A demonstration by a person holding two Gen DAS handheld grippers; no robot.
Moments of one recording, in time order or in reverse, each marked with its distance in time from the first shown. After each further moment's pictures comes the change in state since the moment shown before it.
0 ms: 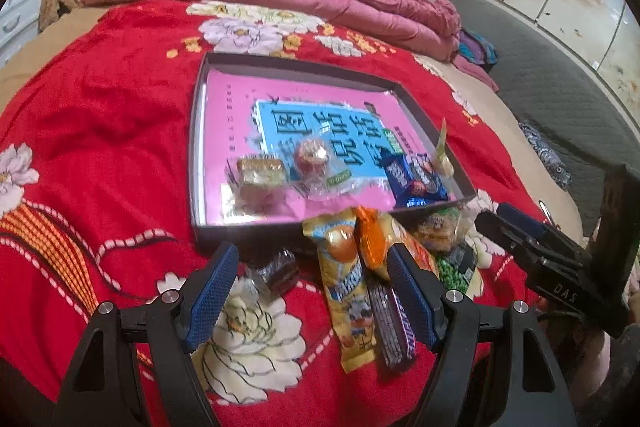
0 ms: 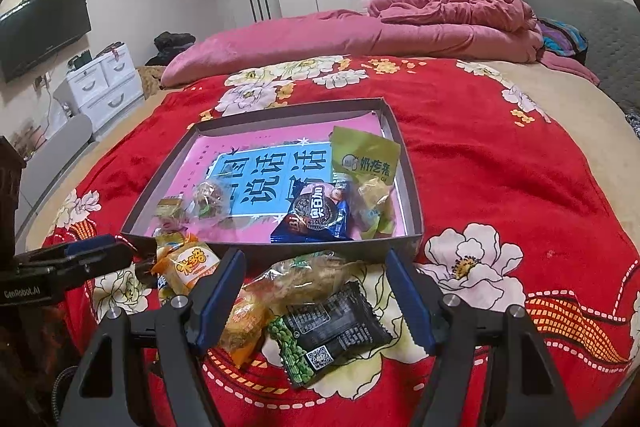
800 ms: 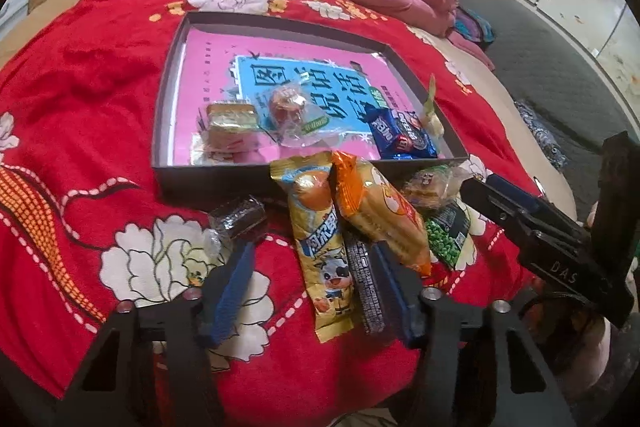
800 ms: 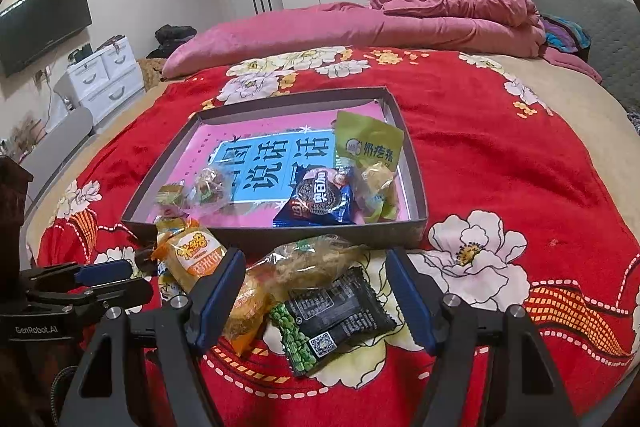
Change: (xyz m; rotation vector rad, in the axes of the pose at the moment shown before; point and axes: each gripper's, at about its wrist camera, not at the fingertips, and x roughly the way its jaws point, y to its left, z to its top) left arm 0.015 -0.015 -0.021 -0.004 0.095 -0.029; right arm 0.003 0.003 -0.007 -0.007 0.031 0.003
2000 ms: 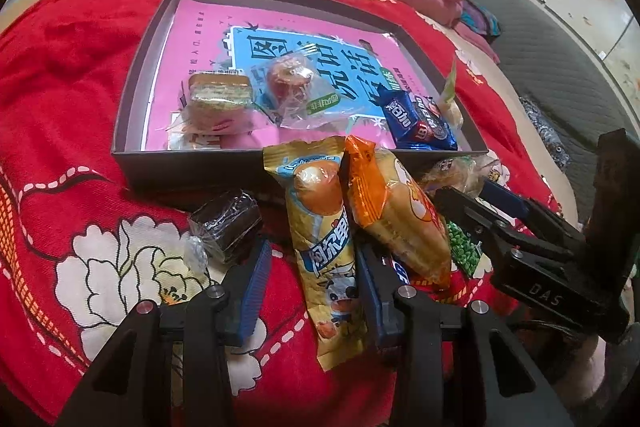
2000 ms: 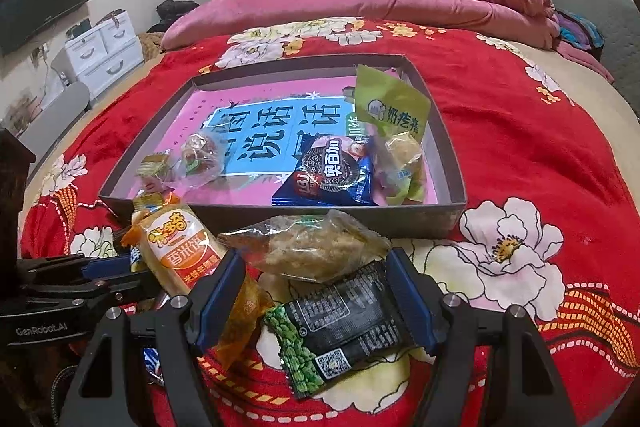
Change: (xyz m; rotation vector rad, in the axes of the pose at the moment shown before) left arm 0.032 0.006 0.004 -0.025 0.044 -0.008; right arm 0.043 0.007 -0.006 -0.037 0.079 -0.006
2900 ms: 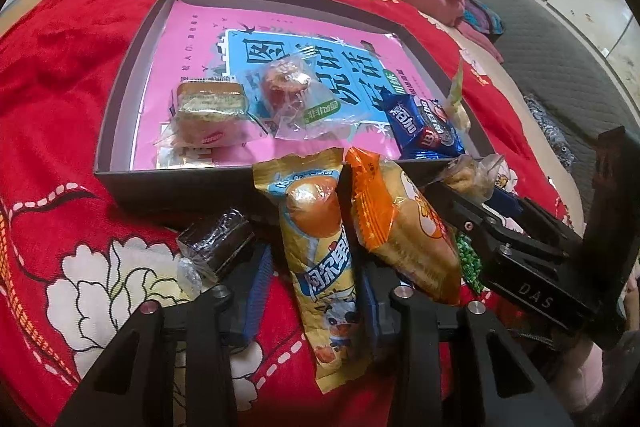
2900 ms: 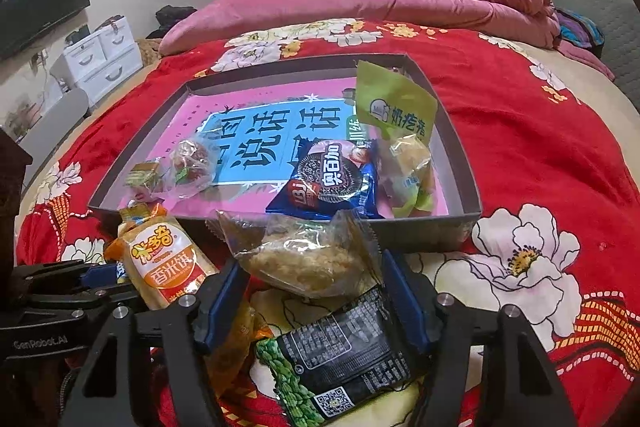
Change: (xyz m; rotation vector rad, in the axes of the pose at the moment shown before) left arm 0.013 -0.004 0.009 0.010 -0.002 0.021; right arm 0.013 -0.002 0.002 0.010 -0.030 0.015
